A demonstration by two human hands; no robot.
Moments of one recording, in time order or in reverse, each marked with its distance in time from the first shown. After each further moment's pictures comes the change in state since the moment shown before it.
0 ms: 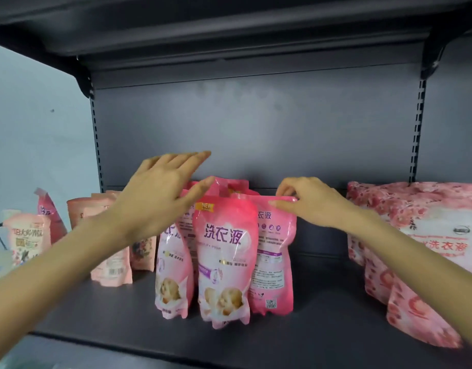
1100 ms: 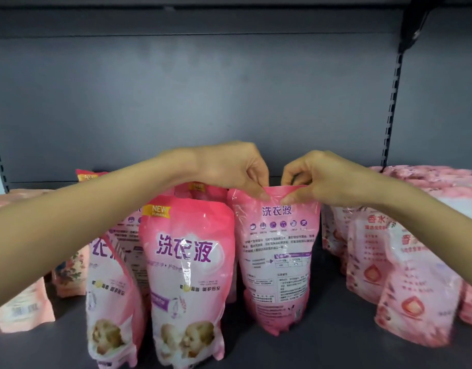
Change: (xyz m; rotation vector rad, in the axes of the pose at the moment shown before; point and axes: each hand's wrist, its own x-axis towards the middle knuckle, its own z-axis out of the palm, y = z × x) left_hand 0.137 0.059 0.084 -0.635 -0.610 0.382; right_hand 0.015 0.037 -0.027 0.096 -0.130 0.032
